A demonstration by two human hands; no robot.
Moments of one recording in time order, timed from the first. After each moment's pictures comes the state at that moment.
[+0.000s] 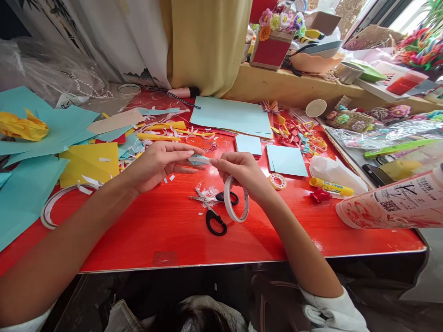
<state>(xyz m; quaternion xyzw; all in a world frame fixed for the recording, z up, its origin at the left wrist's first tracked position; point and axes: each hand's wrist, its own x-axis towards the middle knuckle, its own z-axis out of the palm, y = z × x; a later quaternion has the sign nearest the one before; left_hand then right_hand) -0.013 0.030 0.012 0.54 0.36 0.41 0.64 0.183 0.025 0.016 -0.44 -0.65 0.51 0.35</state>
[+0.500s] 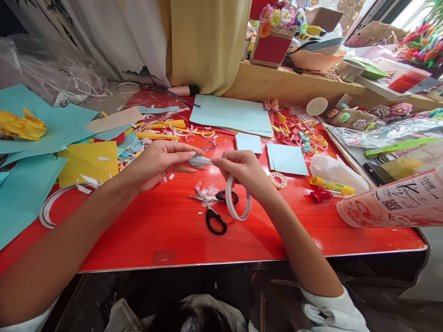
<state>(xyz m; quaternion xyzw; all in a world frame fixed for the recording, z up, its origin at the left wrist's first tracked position) -0.013 0.032 0.009 0.56 0.38 0.40 0.62 0.181 0.024 0.019 -0.46 -0.66 0.47 0.36</state>
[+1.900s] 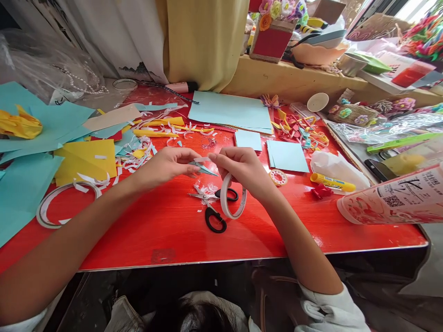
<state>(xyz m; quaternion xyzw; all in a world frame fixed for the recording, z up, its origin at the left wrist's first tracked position) -0.004 0.032 0.001 0.67 0.43 0.32 0.52 0.177 0.018 0.025 -0.46 -0.67 0.45 0.37</state>
